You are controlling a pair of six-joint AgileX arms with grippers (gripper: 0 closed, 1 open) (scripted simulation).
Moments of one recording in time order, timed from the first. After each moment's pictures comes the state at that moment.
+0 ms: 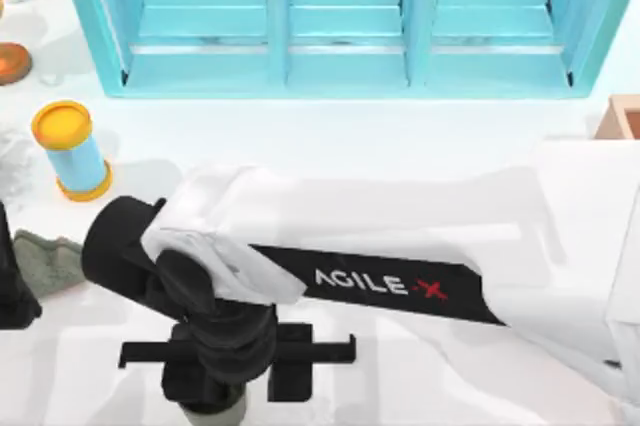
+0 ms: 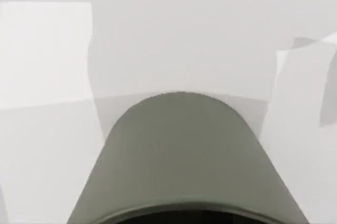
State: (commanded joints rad) left arm 0.00 0.00 0.00 0.00 0.00 0.00; right arm 1.11 2.27 1.77 -1.07 0.00 1.13
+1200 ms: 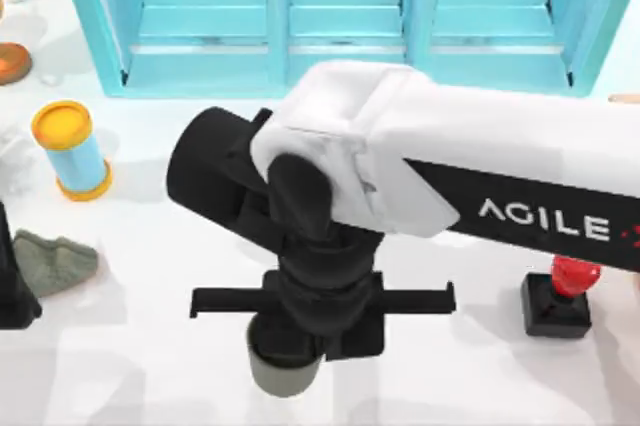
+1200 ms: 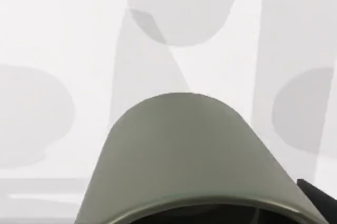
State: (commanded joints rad) left arm 0.00 0.00 0.00 0.00 0.00 0.00; right arm 1.03 1.98 1.63 -1.20 0.00 1.05
